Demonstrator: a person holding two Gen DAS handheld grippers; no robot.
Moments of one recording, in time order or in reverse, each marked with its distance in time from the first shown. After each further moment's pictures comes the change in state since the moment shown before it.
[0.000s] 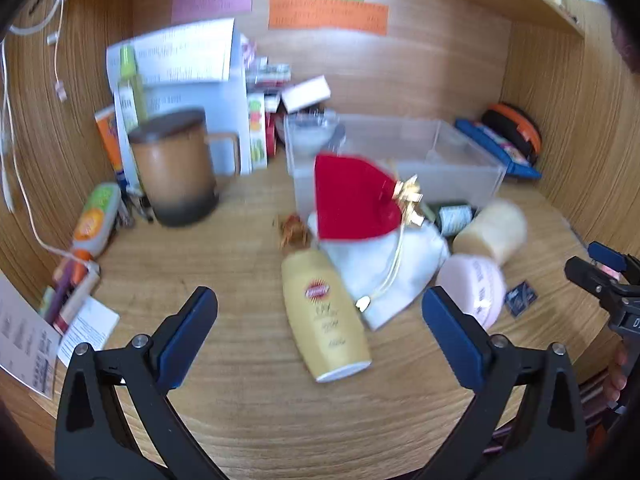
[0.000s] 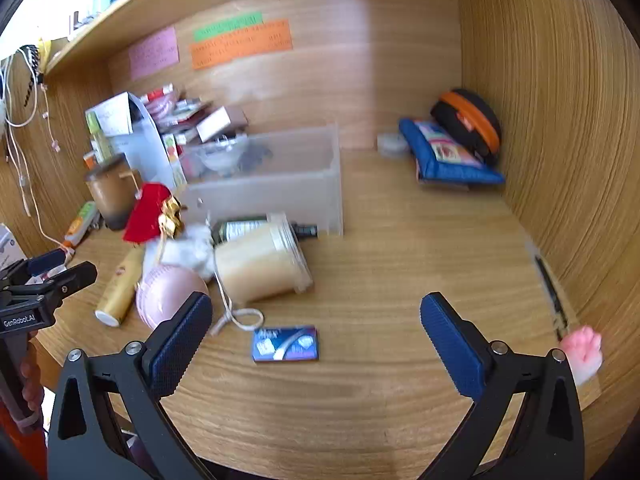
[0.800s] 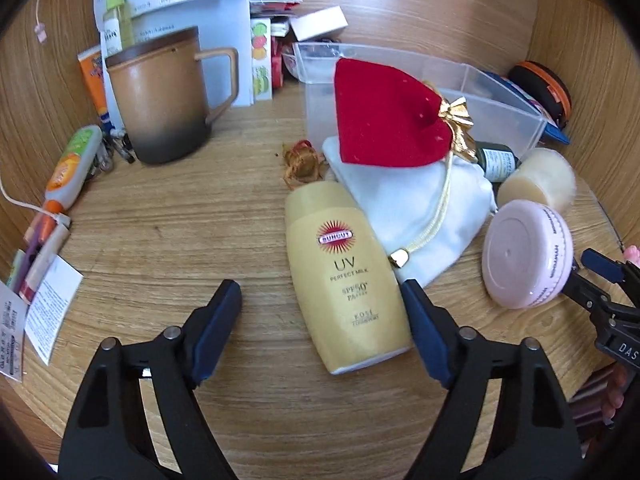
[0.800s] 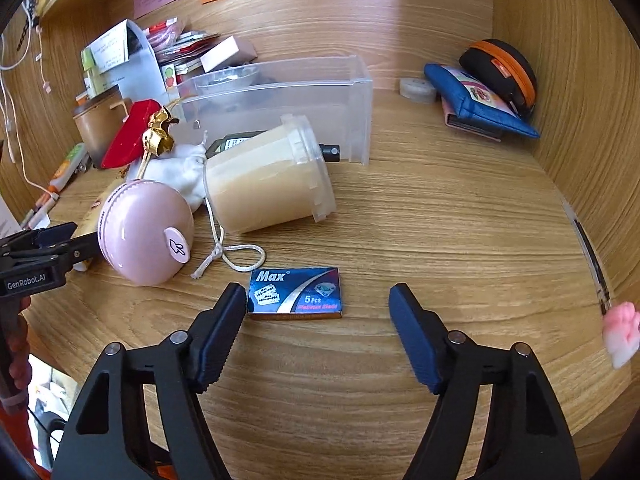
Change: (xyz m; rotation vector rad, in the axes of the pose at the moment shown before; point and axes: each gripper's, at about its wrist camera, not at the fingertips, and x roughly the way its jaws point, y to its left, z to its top) left arm 0.050 0.006 -0.018 -0.012 0.159 0.018; right arm 0.047 0.016 -0.031 -0.075 0.143 -0.001
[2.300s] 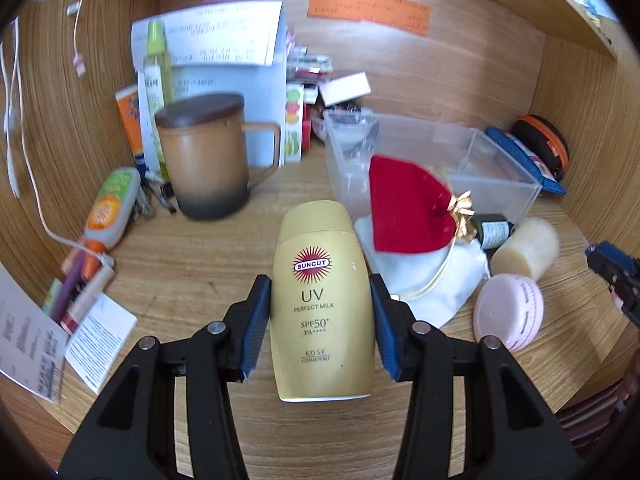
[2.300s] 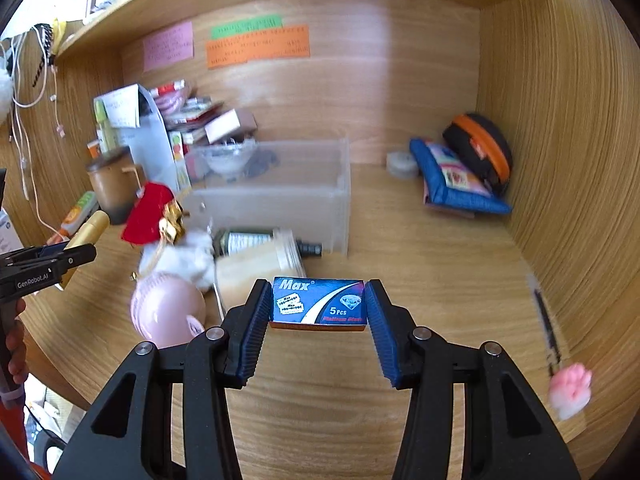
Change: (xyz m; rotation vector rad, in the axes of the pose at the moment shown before) left arm -0.046 0.026 0.027 -0.023 -0.150 0.008; right arm -0.052 -0.008 0.041 -0.027 -0.194 -0.019
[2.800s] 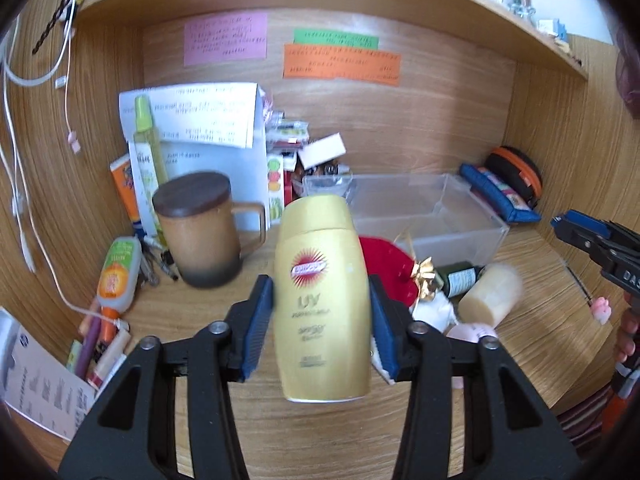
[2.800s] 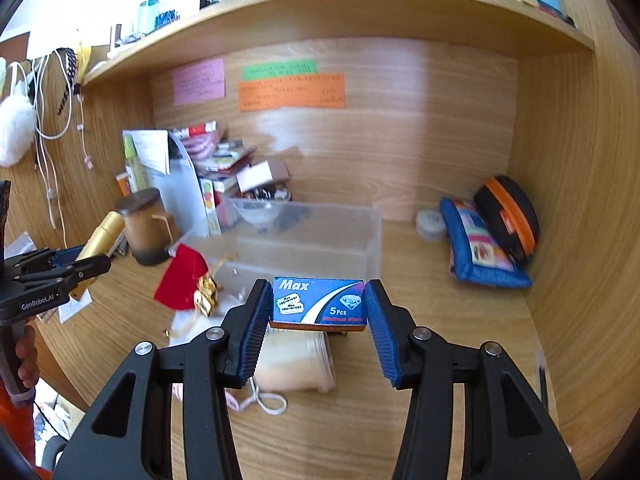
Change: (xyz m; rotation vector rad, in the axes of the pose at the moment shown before) left arm -0.038 -0.007 0.041 0.063 -0.128 -0.048; right arm -0.009 0.006 0.062 -0.056 -0.086 0.104
